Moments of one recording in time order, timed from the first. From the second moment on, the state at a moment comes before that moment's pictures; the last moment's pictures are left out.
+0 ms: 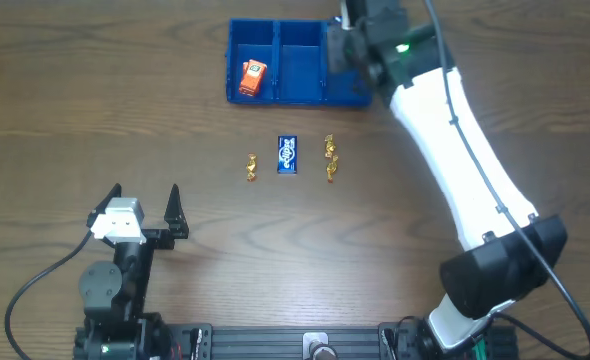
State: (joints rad) left arm 0.00 0.01 0.02 -0.11 0.07 -0.08; right arm 0.40 1.81 1.84 -0.81 0.16 0.17
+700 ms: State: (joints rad) left arm 0.00 0.01 0.02 -0.11 0.07 -0.08; right arm 0.50 2.17 1.84 -0.48 0.23 0.30
